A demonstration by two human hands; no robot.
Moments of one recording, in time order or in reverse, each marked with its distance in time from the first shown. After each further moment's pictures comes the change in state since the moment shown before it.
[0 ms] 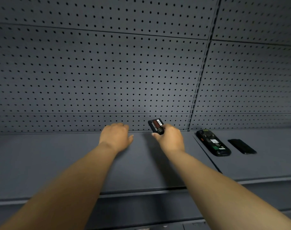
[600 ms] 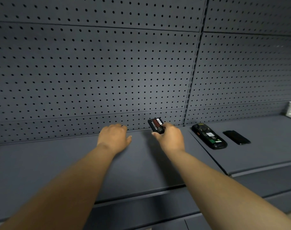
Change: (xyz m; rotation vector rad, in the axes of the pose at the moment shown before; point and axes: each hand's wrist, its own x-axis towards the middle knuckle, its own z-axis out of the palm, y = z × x) left_hand 0.018 0.000 0.011 -0.010 -0.024 0.090; right_hand 0.003 0.008 0.005 0.028 0.054 0.084
